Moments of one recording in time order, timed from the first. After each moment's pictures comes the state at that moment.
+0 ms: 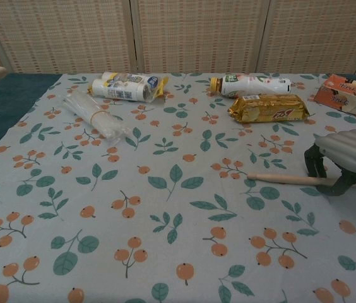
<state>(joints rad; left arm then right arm) -0.16 -1.44 -0.09 -1.26 1.59 1.67 0.00 0.52 -1.61 0.11 -1.33 -1.05 1.02 -0.62</state>
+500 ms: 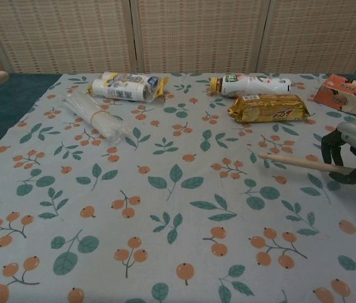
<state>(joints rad) -0.16 -1.45 -0.09 -1.26 1.57 1.64 0.01 0.47 -1.55 0.11 -1.34 -1.13 1.10 -0.44</state>
